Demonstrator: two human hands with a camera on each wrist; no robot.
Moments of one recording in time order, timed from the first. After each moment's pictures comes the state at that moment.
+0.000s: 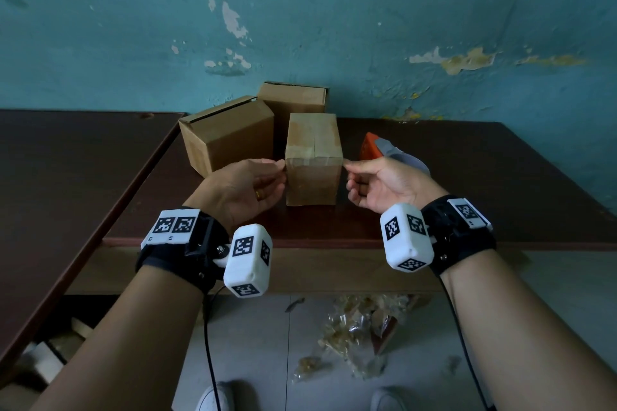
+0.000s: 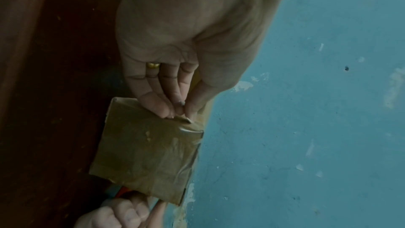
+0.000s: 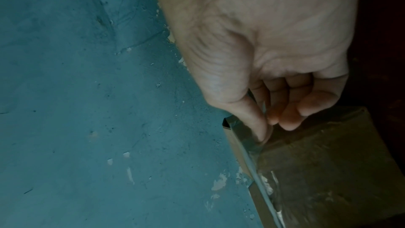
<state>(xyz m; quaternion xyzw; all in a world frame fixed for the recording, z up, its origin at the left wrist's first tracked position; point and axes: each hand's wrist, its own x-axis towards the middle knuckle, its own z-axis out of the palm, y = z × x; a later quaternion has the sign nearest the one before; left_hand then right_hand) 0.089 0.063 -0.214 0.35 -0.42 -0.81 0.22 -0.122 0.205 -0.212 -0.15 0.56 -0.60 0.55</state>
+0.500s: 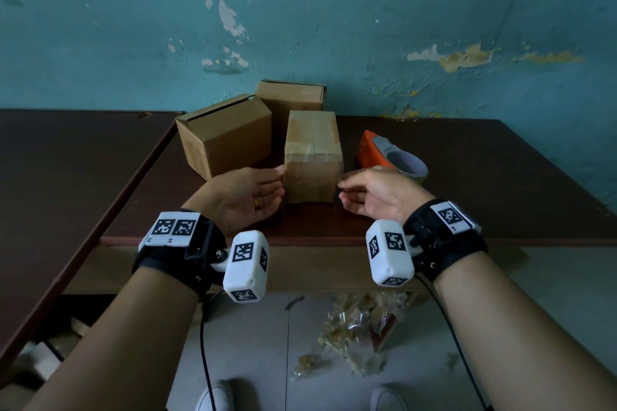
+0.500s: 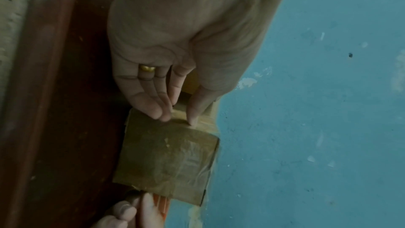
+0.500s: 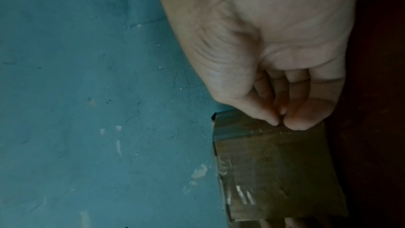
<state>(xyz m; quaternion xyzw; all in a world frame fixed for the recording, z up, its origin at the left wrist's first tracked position) 0.090 0.064 -0.222 0.38 -0.47 -0.78 0.15 -0.112 0.204 -0.225 -0.15 0.62 -0.59 0.50</state>
